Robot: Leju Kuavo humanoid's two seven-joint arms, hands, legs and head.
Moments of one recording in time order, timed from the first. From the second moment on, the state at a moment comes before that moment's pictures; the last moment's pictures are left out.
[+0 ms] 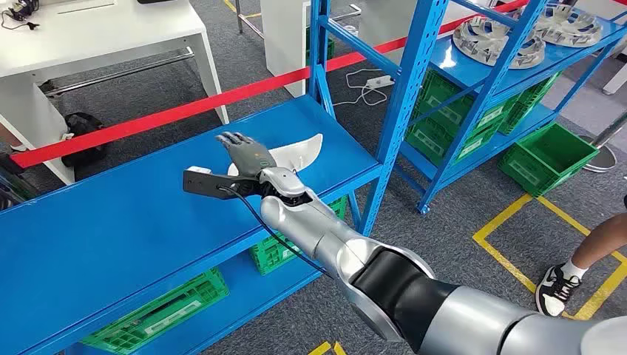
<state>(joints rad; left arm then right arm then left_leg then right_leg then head) -0.07 -0.03 0.45 -0.17 -1.01 0.00 0.24 -0.68 0.12 0.53 -0.35 0.85 0.02 -0.16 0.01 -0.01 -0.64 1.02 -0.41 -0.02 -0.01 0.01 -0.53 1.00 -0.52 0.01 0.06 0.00</state>
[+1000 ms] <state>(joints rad) -0.06 -0.03 0.50 -0.17 -1.01 0.02 0.24 -0.61 0.09 0.59 -0.30 0.86 0.08 -0.02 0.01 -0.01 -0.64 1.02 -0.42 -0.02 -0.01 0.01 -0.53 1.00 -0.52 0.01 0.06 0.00</state>
